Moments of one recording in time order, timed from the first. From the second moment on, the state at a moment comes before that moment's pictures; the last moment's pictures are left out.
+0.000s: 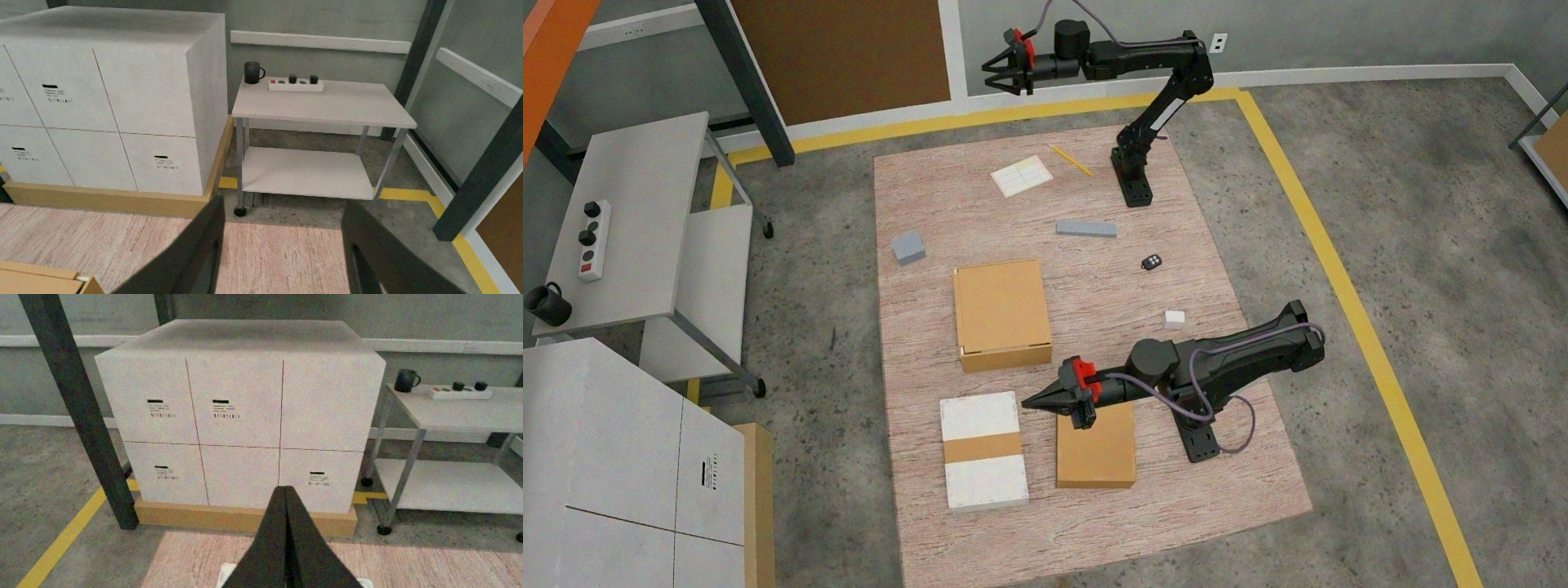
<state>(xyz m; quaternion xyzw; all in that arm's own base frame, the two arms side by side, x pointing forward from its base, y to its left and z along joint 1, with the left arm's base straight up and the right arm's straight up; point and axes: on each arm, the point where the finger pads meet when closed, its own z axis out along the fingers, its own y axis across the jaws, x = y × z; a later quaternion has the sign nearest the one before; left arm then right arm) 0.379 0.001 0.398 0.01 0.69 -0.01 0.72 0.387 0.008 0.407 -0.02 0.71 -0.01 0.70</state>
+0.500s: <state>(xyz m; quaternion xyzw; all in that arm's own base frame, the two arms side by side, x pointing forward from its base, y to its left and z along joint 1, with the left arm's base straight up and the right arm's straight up) 0.379 0.004 0.398 0.00 0.69 -0.01 0.72 0.387 0.008 0.407 -0.02 0.71 -0.01 0.70</state>
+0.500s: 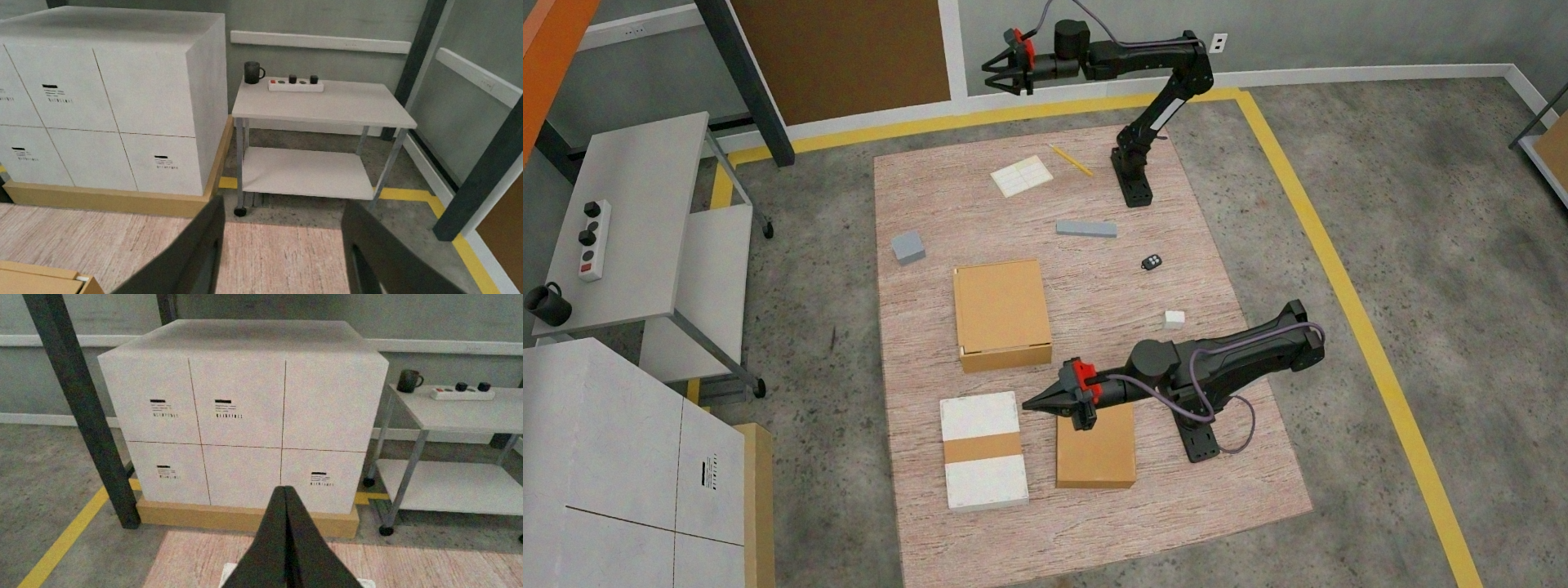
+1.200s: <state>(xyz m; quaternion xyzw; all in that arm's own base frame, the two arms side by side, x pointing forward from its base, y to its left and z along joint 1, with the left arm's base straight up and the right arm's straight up) 0.379 0.004 0.398 0.00 0.69 -0.01 0.72 0.387 0.008 0.407 -0.02 0.71 -0.01 0.70</state>
